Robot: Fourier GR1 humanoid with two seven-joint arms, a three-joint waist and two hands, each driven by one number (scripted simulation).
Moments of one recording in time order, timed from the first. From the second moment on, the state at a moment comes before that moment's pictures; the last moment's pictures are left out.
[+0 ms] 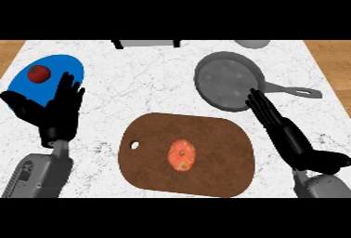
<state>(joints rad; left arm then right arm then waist) -0.25 0.27 -0.05 -1.43 0.40 0.44 0.17 -0.14 -0.43 0.33 -1.52 -0.37 0.06 -0.24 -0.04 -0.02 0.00</state>
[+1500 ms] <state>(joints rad) -0.22 0.43 -0.29 -1.54 0.18 0.14 0.17 -0.60 -0.36 0.68 -1.37 0.21 0.07 0.91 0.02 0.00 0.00</state>
